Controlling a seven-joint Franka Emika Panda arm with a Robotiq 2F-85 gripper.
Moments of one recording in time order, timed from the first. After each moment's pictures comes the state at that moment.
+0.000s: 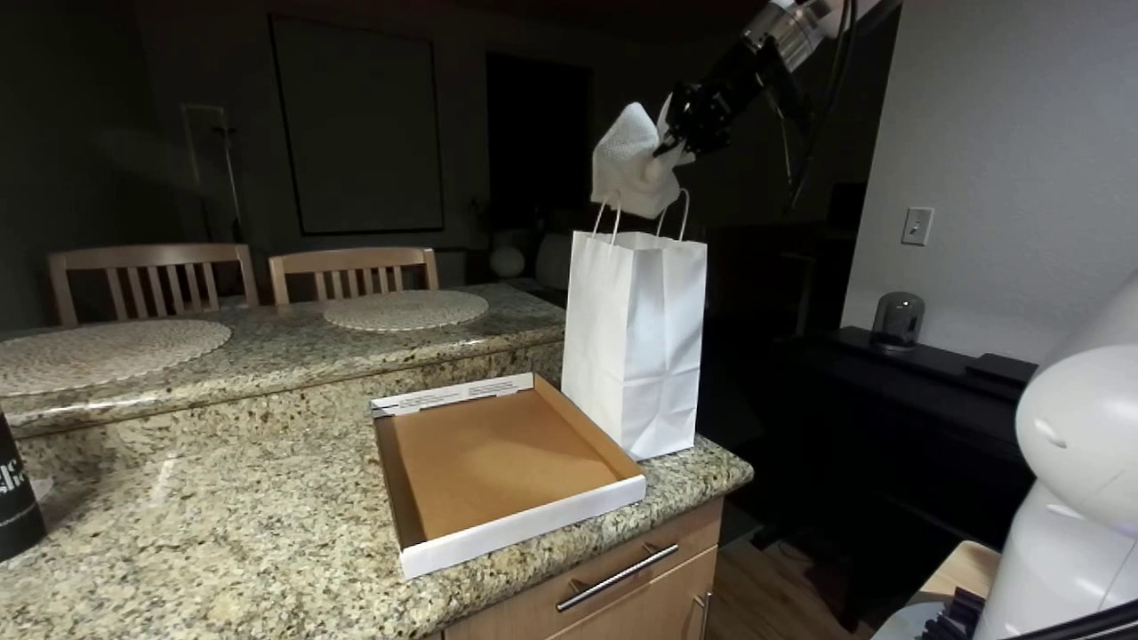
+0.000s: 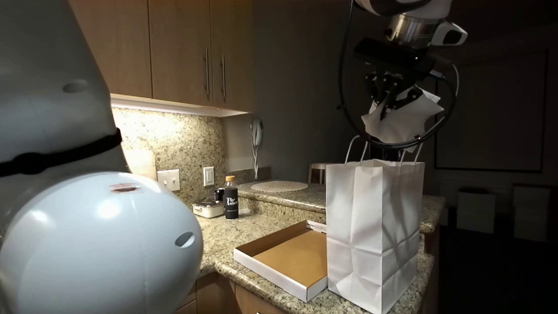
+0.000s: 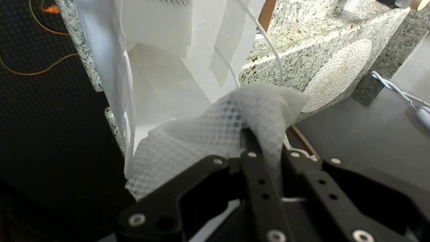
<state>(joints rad) -0.10 -0.33 -0.33 -2.09 0.64 2.07 -0.48</state>
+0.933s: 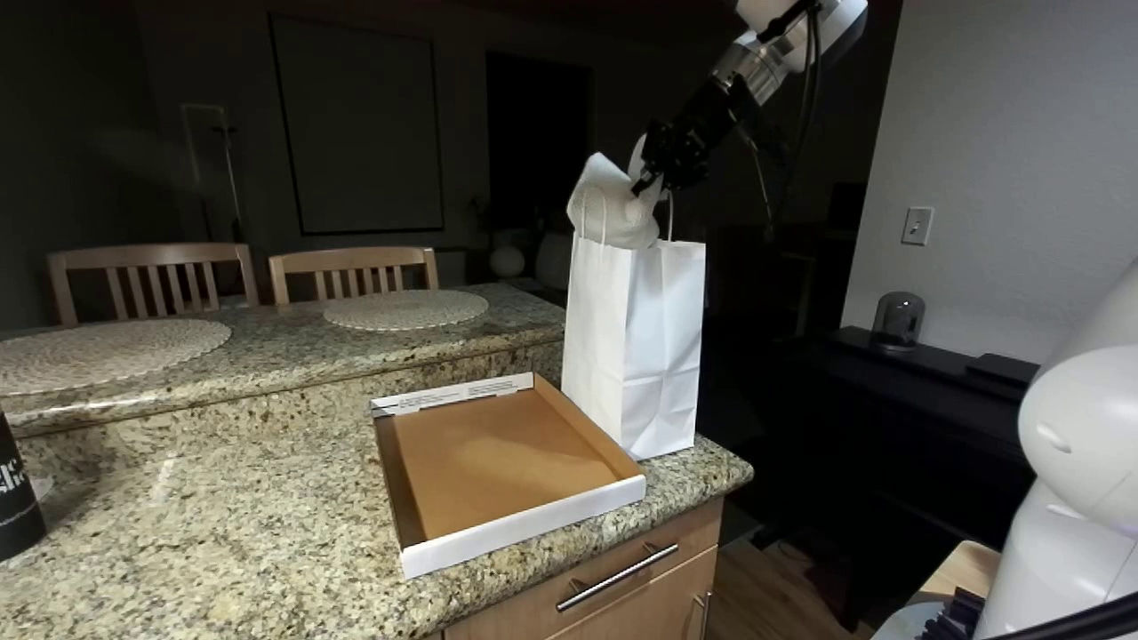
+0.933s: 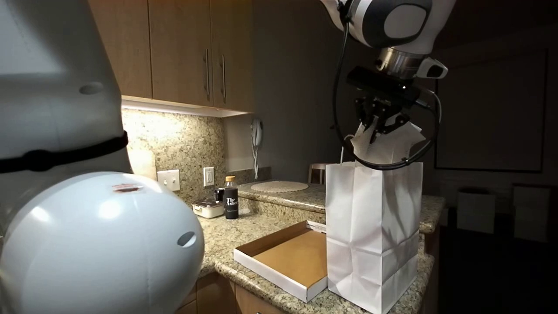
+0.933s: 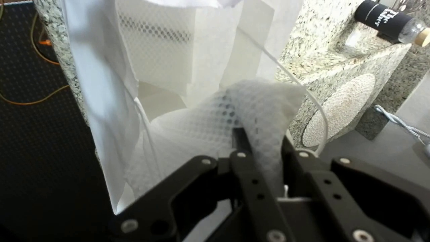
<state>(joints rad) -0.09 -0.27 -0.29 -2.11 0.63 2.07 -0.50</state>
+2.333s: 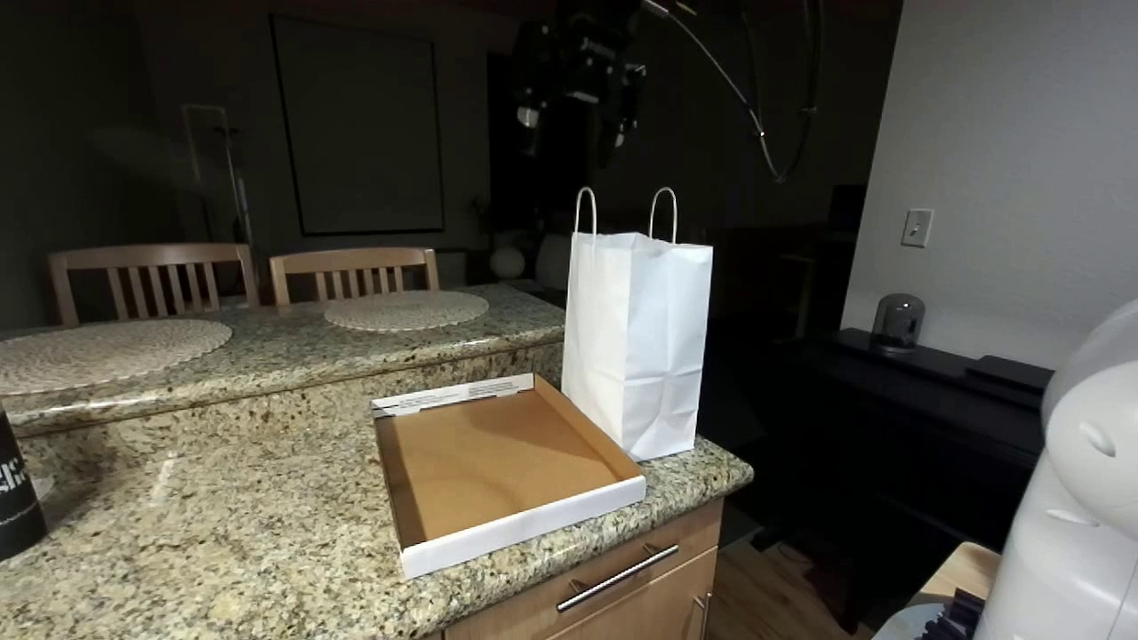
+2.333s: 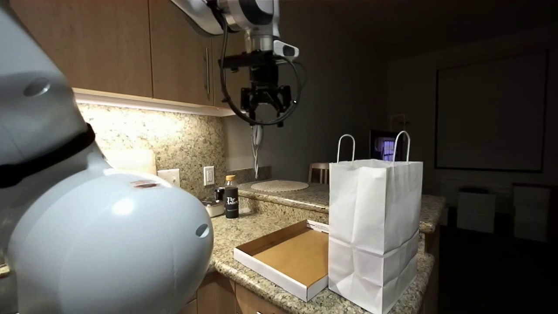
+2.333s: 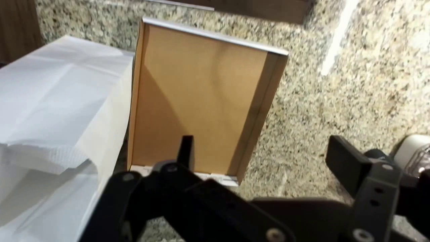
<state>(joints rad) 0.03 -0.55 0.21 -2.16 0.18 1.81 0.14</state>
